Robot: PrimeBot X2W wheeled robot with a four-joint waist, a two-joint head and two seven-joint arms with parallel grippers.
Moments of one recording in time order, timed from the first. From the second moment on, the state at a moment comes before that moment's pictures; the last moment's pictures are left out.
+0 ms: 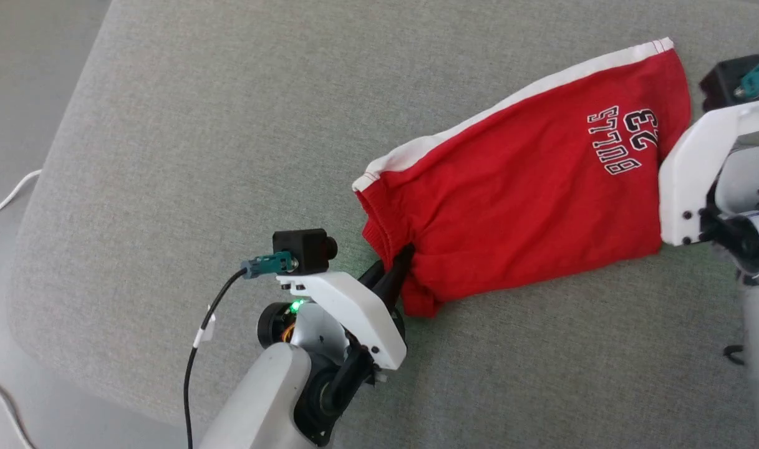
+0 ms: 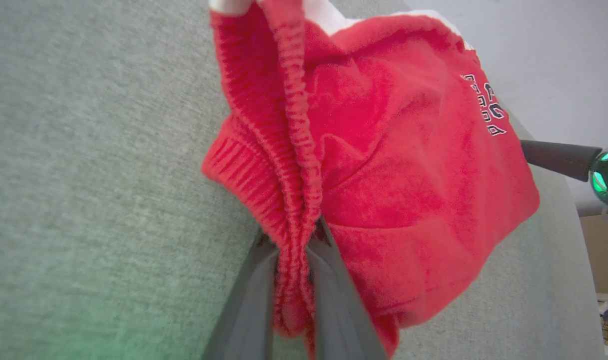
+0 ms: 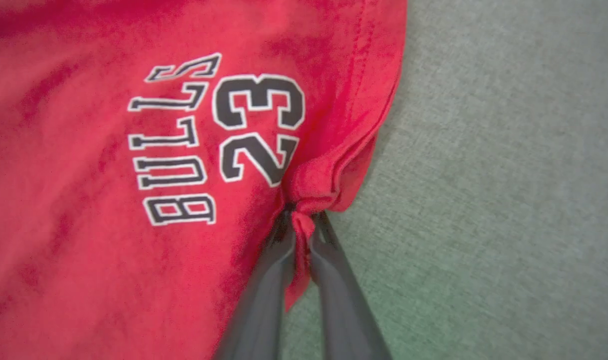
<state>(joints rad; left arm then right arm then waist) -0.33 0.07 -0.47 0.13 -0.75 0.15 0.24 -0.58 -0.24 0.00 0.10 0.20 0.12 1.07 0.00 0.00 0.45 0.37</state>
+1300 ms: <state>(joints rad) 0.04 0.24 -0.35 -0.13 -0.88 0.22 0.31 0.04 -0.05 -0.18 -0.17 0.43 0.13 0.64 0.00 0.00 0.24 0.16</state>
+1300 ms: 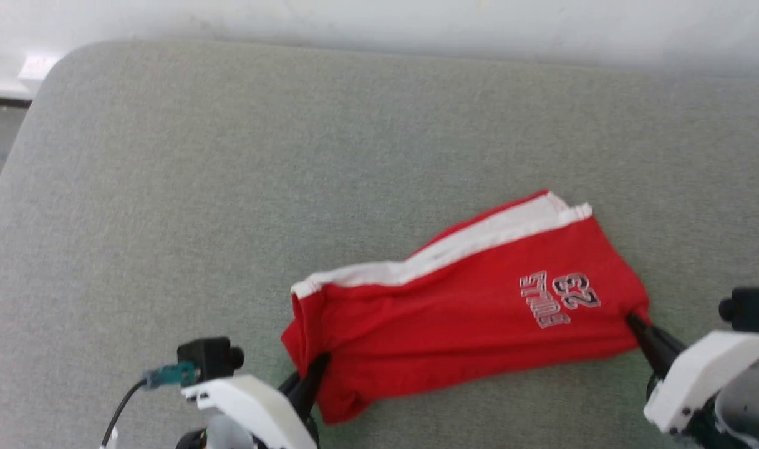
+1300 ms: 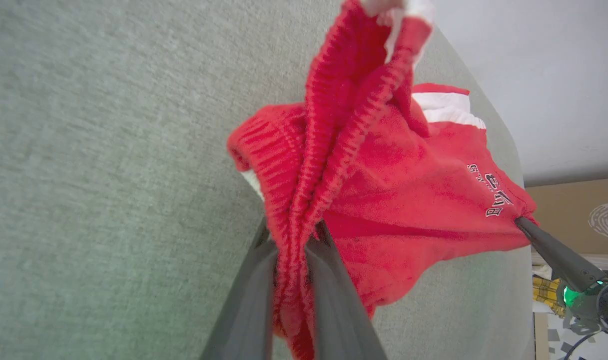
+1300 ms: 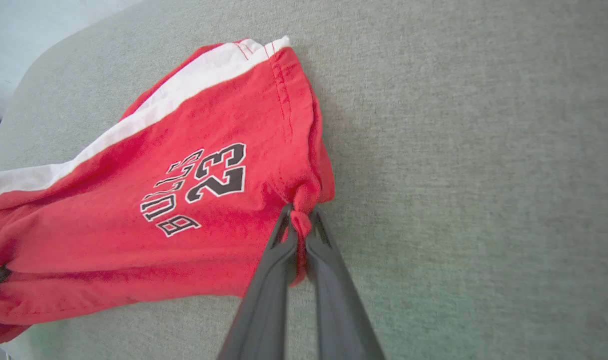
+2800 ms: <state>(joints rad) 0.19 0.26 -0.20 -0.24 -0.71 0.25 -0.13 0.15 -0.05 -0.17 -0.21 0.31 0.13 0.47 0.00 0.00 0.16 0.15</state>
